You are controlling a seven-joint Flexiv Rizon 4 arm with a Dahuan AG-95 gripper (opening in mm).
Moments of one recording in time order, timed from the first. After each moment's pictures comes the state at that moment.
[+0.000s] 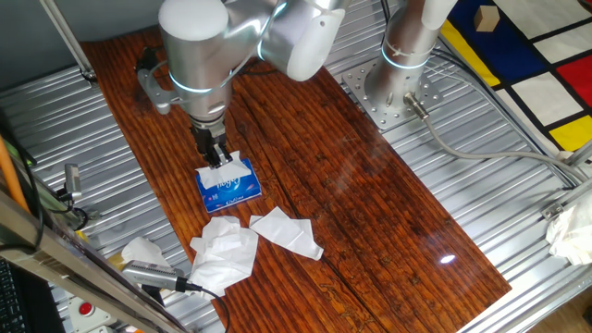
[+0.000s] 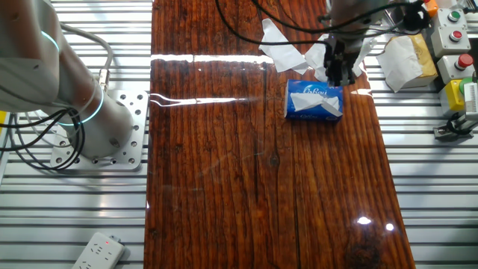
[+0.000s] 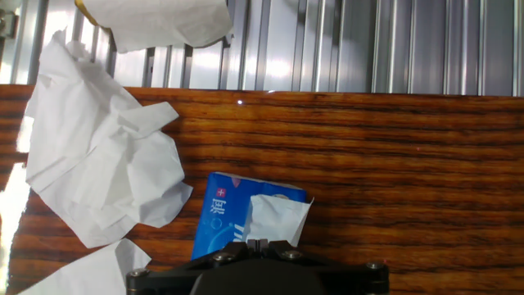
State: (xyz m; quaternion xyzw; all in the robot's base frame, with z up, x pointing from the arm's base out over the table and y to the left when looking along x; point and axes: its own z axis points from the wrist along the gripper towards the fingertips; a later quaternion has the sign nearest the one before) arm 0.573 0.065 0.128 -0.05 1.00 0.00 0.05
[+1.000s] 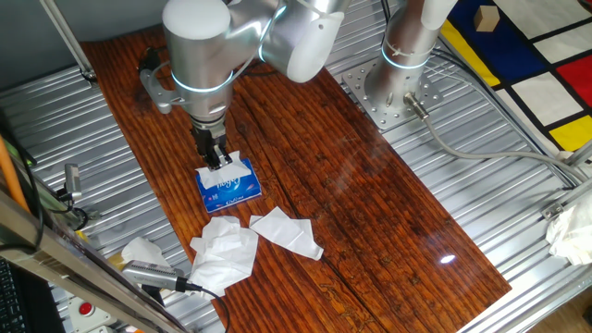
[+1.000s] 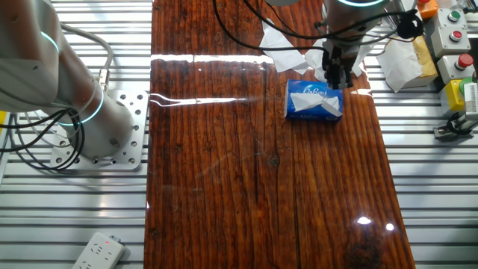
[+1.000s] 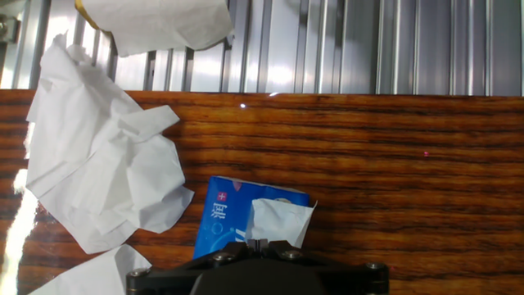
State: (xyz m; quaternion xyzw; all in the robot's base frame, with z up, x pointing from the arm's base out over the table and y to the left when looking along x) arm 0.573 0.065 0.120 -0.05 1.00 0.01 0.06
